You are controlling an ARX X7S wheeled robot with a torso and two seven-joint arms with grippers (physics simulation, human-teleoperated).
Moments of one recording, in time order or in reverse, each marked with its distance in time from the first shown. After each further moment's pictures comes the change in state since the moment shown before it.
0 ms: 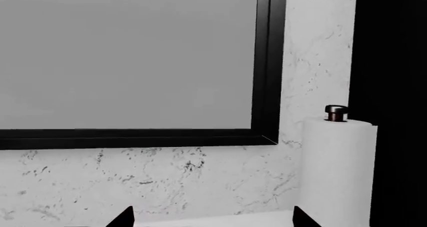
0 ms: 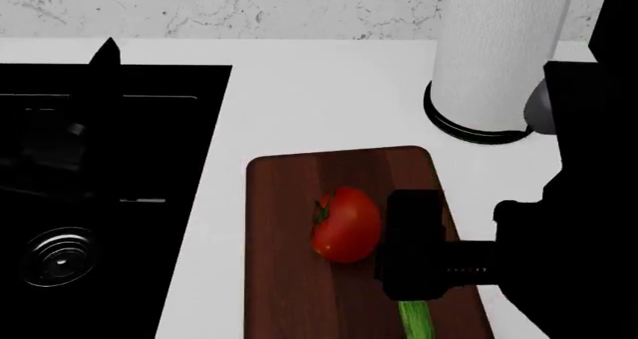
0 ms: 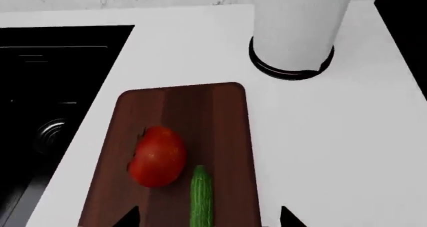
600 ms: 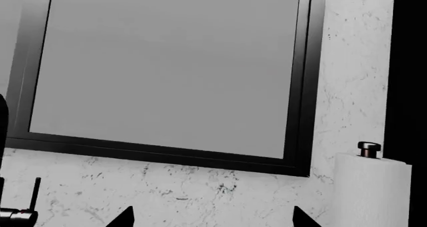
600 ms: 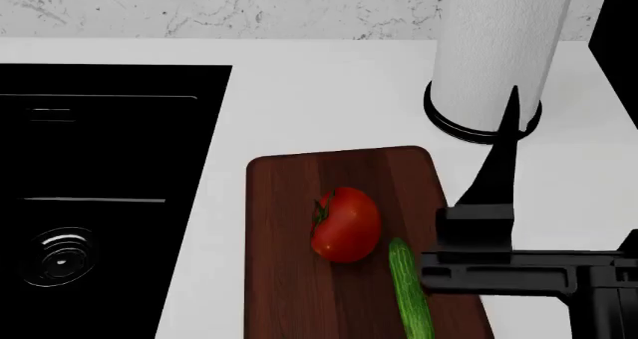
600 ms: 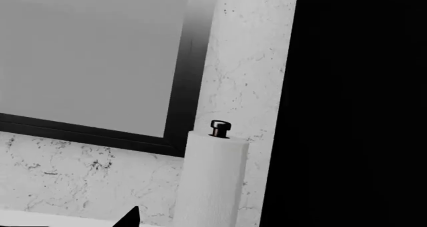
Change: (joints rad) left arm 0.221 -0.325 0.159 0.218 0.111 0.485 -0.174; right arm -0.001 0.285 -0.397 -0.550 -1.155 -0.592 0.056
